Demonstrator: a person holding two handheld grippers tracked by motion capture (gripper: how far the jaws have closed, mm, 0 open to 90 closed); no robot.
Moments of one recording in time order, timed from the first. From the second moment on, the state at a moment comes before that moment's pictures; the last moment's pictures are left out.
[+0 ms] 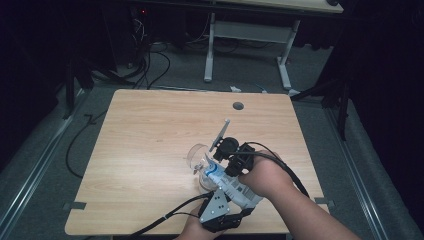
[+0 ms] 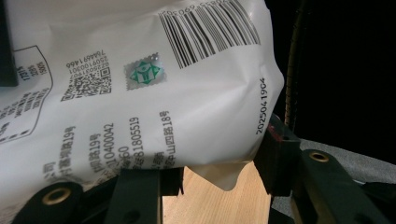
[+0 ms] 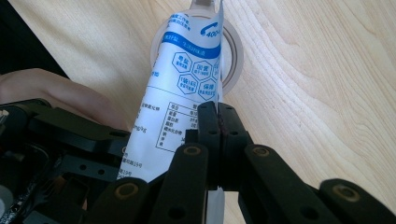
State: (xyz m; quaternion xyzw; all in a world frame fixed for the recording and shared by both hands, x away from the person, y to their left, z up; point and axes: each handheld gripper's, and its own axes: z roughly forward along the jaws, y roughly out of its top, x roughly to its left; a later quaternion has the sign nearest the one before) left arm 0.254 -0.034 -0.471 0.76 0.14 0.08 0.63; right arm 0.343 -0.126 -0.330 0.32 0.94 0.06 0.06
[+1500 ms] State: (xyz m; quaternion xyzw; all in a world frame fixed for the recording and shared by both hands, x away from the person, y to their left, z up) left arm 0.253 -0.033 -0.470 0.76 0.14 0.08 0.63; right arm 0.343 -0.124 -0.330 0.32 0.95 0.06 0.06
